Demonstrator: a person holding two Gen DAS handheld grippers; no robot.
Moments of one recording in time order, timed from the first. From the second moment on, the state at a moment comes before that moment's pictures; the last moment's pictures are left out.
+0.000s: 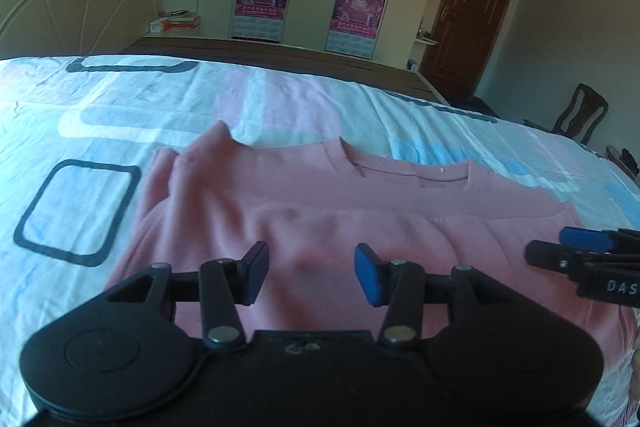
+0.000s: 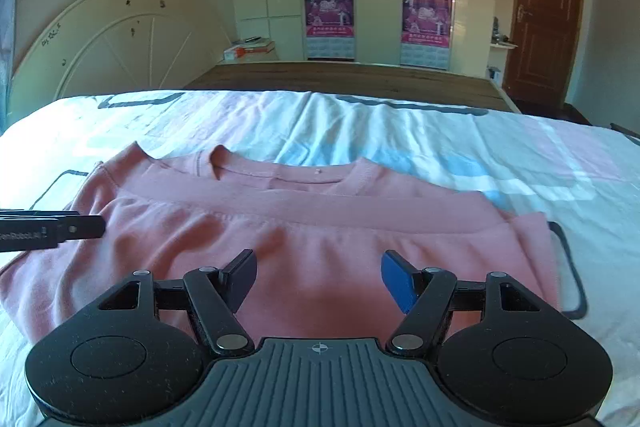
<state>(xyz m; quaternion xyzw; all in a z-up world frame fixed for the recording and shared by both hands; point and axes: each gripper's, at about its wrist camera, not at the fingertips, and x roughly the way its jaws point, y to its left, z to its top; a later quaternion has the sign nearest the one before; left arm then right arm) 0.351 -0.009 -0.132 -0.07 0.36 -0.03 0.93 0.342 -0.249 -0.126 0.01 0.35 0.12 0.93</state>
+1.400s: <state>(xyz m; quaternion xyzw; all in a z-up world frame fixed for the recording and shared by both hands) 0.287 0.009 -0.144 -0.08 0.40 -0.03 0.91 0.302 -0.229 -0.126 0.01 0.35 0.13 0.93</state>
